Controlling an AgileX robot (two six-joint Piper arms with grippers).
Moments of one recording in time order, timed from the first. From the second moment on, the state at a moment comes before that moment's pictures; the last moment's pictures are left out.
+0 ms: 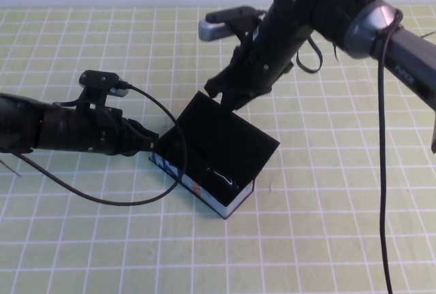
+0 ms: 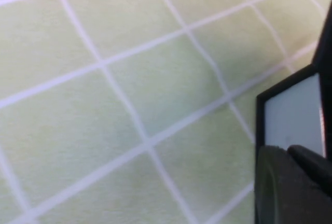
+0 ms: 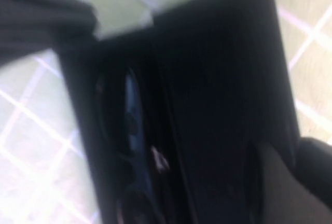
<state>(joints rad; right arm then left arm) 0.52 2.25 -2.19 0.29 1.21 -0.13 -0.13 1.95 -1.09 -1.39 0.62 1.52</state>
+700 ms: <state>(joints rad) 0.70 2.17 -2.10 0.24 1.24 -0.33 -0.13 1.95 -1.09 -1.37 0.66 1.50</state>
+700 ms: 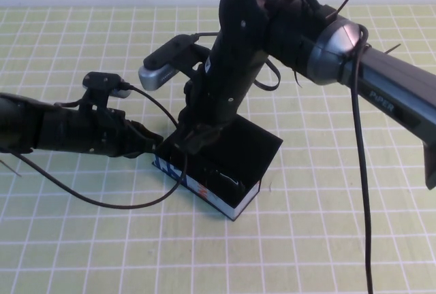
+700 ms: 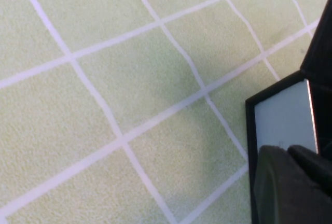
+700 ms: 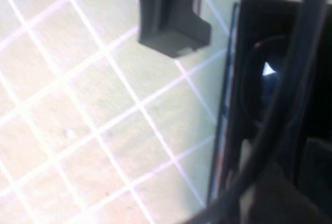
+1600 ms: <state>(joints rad) 0.70 2.20 -2.01 0.24 1.24 -0.44 0.03 1.95 -1.16 -1.37 0.89 1.46</state>
